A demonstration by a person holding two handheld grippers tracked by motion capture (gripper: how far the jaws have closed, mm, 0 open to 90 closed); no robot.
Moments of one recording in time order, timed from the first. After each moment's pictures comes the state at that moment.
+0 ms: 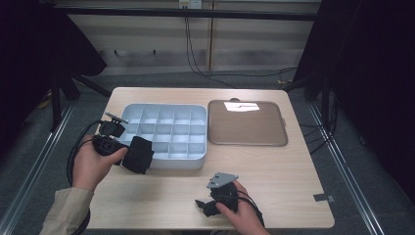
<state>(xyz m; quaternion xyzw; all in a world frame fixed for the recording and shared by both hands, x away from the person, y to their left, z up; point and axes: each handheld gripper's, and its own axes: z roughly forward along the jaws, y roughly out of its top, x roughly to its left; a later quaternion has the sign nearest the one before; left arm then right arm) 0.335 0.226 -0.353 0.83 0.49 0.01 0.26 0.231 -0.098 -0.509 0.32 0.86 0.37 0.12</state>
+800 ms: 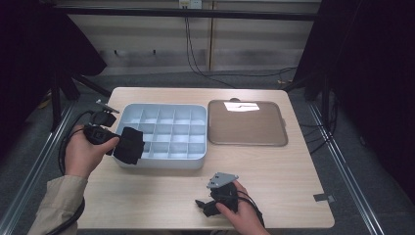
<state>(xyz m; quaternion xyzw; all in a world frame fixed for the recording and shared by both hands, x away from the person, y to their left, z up) 0.354 0.244 -0.339 0.83 0.50 0.03 0.24 0.231 -0.098 -0.509 0.32 0.86 0.37 0.12</state>
